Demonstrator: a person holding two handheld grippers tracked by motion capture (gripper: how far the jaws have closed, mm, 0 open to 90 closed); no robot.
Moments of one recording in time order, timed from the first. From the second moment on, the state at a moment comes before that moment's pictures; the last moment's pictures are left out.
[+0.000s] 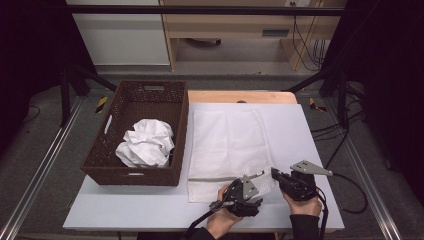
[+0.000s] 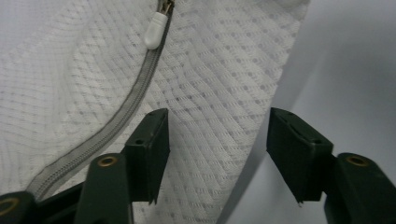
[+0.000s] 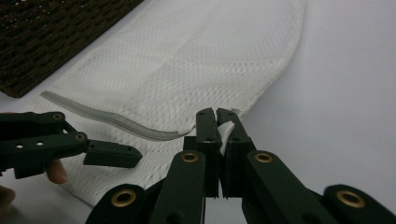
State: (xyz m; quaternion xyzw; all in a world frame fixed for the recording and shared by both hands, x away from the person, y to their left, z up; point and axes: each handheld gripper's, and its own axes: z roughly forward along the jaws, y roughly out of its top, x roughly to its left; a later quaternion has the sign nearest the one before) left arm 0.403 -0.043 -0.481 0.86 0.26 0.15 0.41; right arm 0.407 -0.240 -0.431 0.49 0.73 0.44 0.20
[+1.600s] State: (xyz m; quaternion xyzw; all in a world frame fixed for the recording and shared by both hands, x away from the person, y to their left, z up) left arm 0.402 -0.046 -0.487 0.86 0.27 0.14 0.41; right arm 0.422 -0.240 -0.475 0.56 0.72 0.40 0.11
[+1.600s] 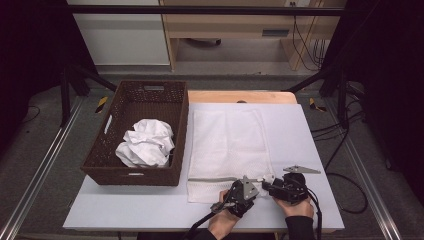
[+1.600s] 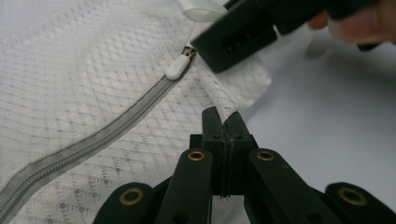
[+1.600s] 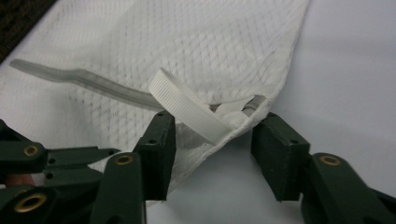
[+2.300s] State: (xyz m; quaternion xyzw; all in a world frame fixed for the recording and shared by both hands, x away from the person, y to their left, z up) left arm 0.399 -0.036 -0.483 0.86 0.26 0.12 0.42; right arm 0.411 -0.239 -0.452 0.52 0.73 0.43 0.14
